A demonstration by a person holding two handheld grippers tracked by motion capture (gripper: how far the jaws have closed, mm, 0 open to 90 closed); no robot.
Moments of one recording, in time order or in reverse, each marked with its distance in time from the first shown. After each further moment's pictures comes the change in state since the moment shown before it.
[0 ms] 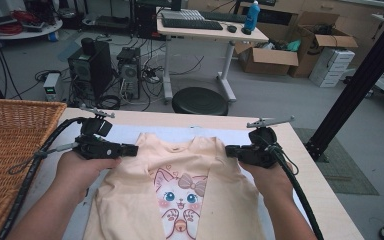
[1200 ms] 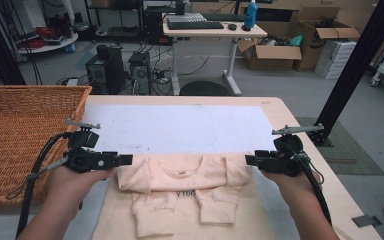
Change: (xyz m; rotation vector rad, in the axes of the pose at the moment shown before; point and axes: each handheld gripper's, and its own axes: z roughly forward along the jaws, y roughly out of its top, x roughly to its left) left arm -0.064 -0.113 -0.076 -0.032 0.145 -0.085; right arm 0.051 -0.111 -0.109 -0.027 -0.050 0.070
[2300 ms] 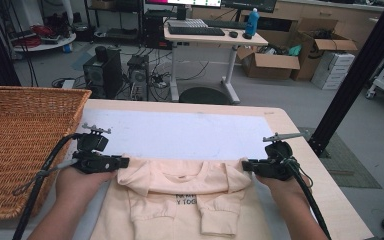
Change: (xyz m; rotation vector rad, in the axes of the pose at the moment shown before) left arm 0.021 0.013 0.032 0.024 0.099 0.050; right arm -0.011 0.017 0.047 0.069 0.006 -0.019
